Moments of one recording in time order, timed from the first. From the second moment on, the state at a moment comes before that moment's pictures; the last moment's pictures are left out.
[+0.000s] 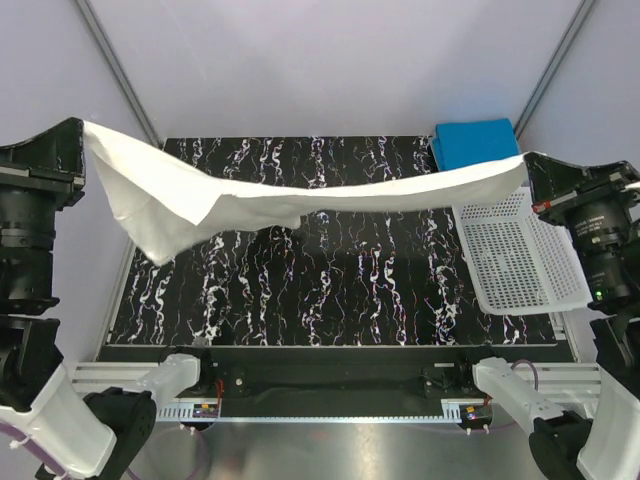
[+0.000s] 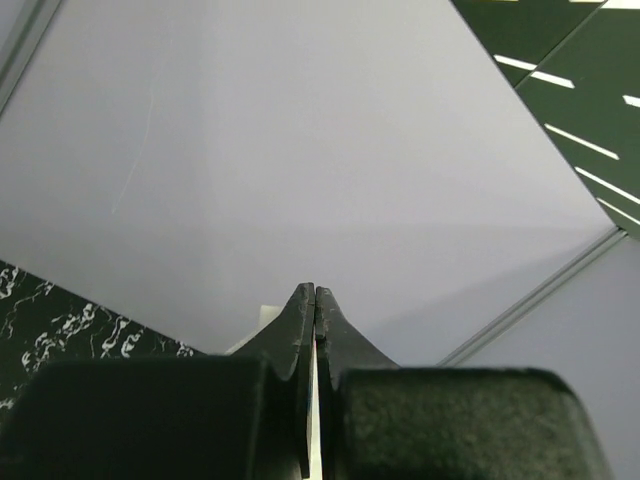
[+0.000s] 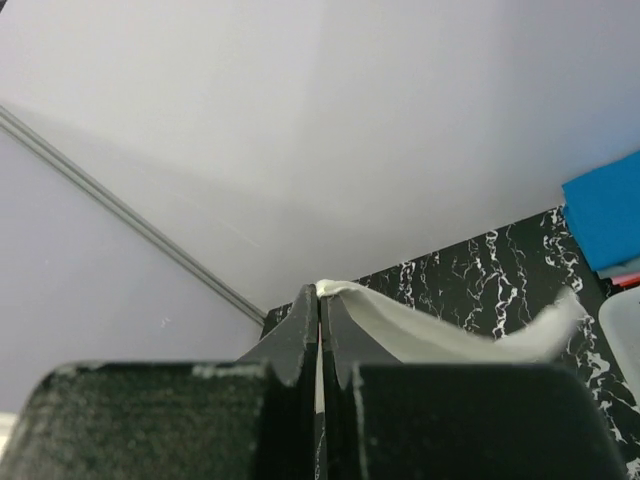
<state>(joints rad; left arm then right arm) -0.11 1.06 2.29 -0.93 -0.18 -0.73 0.22 0.89 1.89 -0.83 0.14 0.64</state>
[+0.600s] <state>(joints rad) -0.11 1.45 2.39 -0.89 -0.23 -0.65 0.22 1.47 2.27 -0.85 0.09 0.63</state>
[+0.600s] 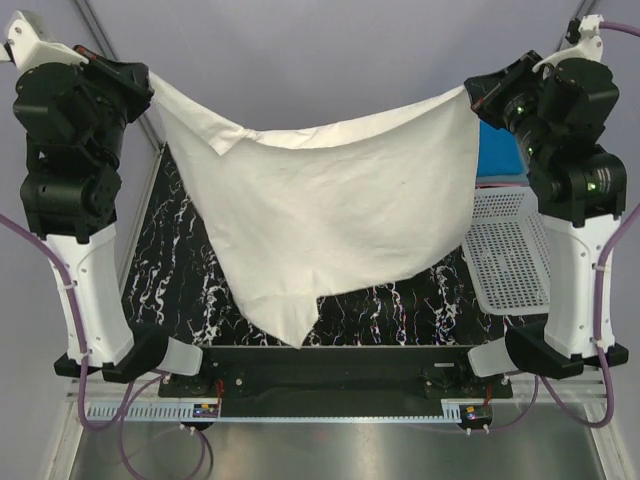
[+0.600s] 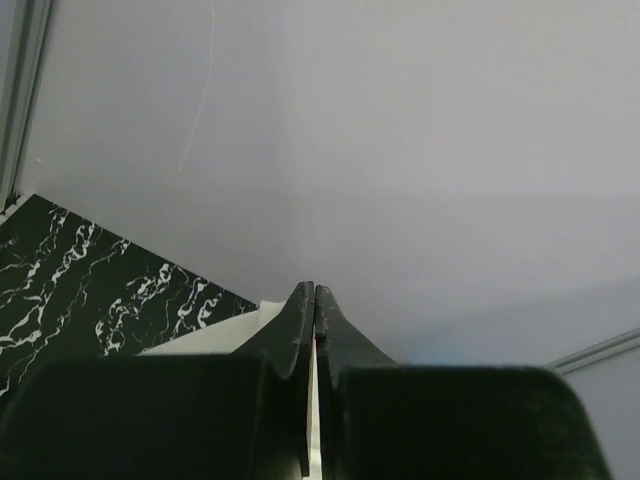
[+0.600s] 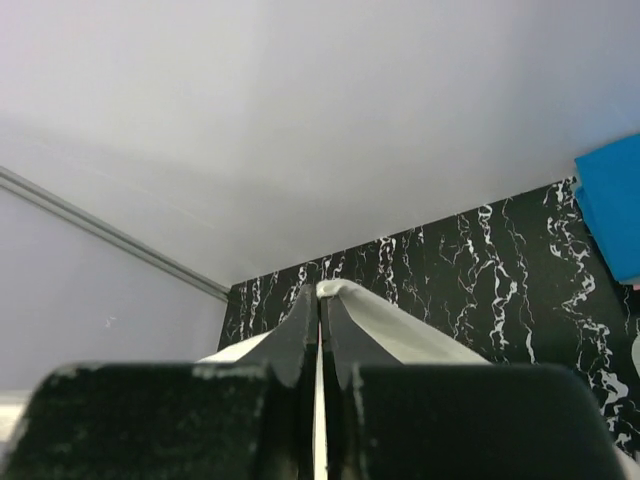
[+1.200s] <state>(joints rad) -0.11 1.19 2.32 -0.90 -0.28 -0.60 0.22 1.18 2.02 -0.88 0.09 0.64</state>
